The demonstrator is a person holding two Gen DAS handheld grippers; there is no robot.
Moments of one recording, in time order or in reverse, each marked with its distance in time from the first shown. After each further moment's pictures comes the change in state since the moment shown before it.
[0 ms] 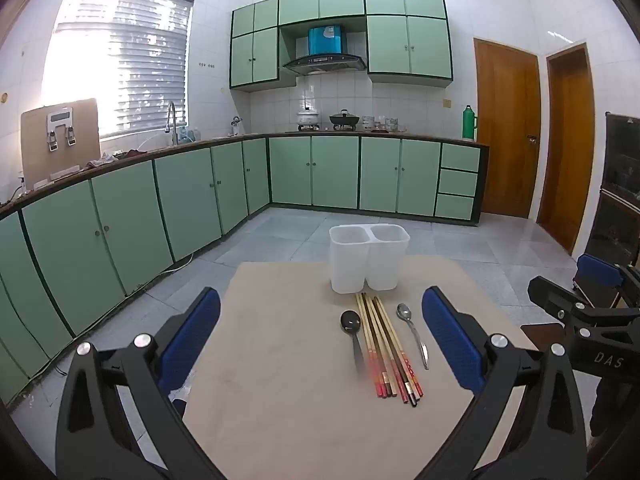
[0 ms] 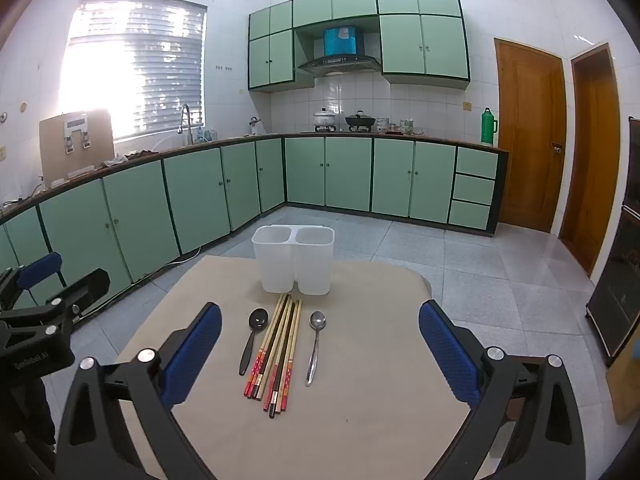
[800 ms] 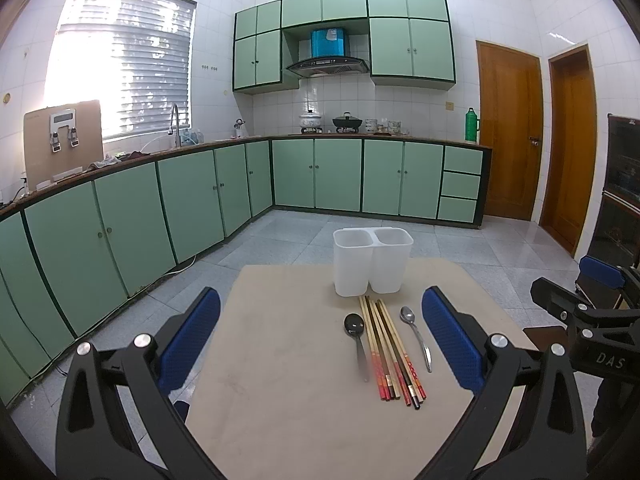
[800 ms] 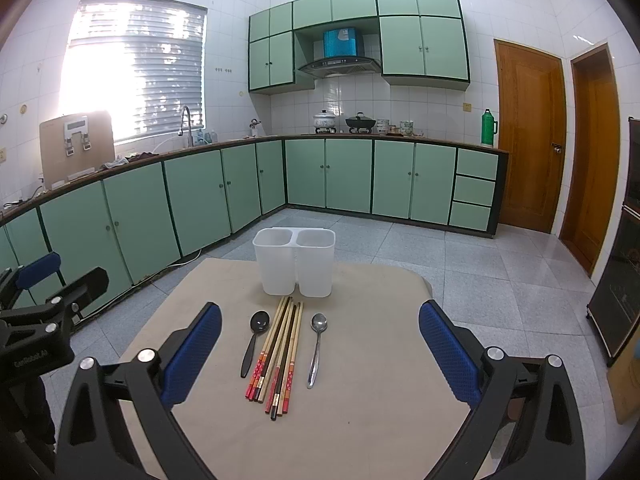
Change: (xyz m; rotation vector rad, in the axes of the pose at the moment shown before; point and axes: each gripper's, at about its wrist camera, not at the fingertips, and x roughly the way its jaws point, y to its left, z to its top) left arm -0.001 0.001 0.001 0.000 -0.010 0.003; right arm -0.001 -0.001 0.000 0.009 -0.004 0.003
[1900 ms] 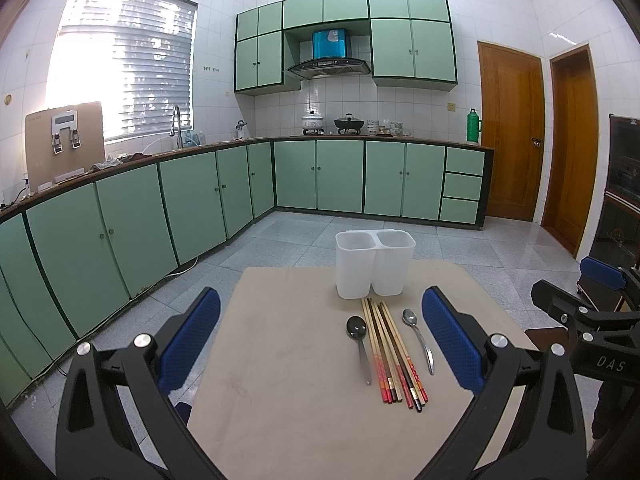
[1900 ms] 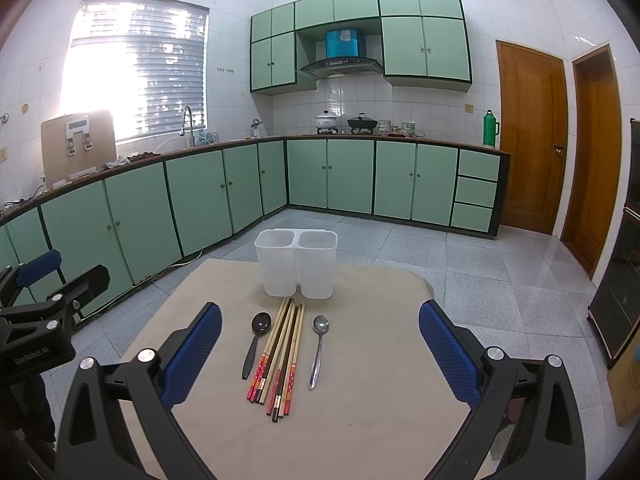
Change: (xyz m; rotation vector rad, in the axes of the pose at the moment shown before) left arm -0.004 0.009 0.010 0.002 -0.004 0.001; right arm 0.000 0.001 0.000 -0.001 -0.002 -0.001
